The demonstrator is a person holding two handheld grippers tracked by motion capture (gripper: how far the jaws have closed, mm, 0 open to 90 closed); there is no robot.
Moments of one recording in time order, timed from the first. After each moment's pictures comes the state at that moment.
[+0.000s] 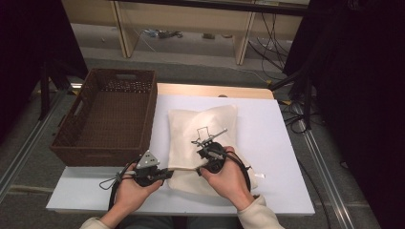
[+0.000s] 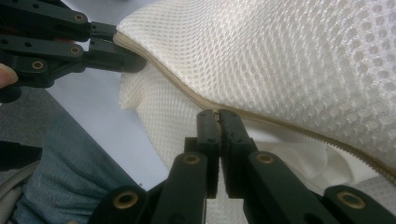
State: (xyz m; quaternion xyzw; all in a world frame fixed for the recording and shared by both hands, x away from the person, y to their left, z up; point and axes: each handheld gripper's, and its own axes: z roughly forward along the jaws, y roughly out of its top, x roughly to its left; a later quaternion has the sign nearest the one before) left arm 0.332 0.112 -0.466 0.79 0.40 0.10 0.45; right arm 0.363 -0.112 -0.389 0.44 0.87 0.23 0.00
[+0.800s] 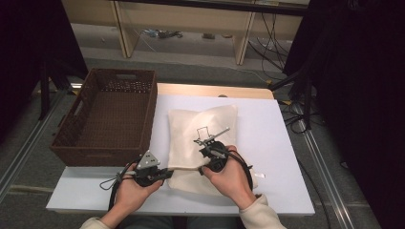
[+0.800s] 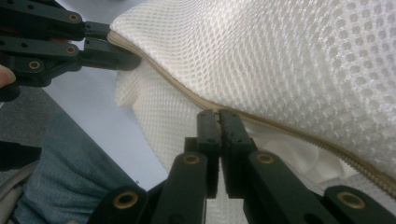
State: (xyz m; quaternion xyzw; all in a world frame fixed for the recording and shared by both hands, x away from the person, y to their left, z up) left arm 0.333 0.114 -0.465 0.80 0.39 0.10 0.44; right arm 0.366 -0.118 -0.388 0.45 0.87 0.22 0.00
